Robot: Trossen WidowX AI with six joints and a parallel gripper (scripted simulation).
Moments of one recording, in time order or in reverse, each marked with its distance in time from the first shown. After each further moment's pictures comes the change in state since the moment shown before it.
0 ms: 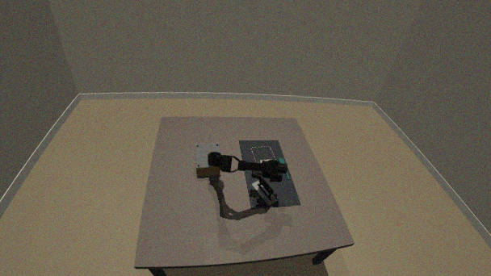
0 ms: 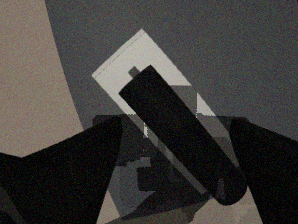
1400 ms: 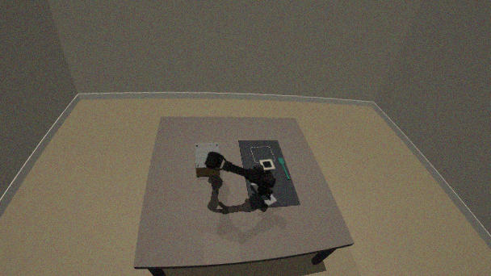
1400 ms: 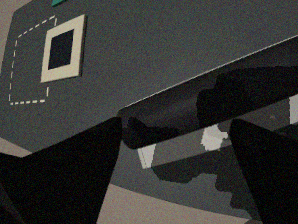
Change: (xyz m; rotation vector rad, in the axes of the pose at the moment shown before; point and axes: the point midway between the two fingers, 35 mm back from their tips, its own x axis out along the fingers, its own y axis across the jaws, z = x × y) arm 0.015 0.017 -0.023 1.238 -0.398 -0.045
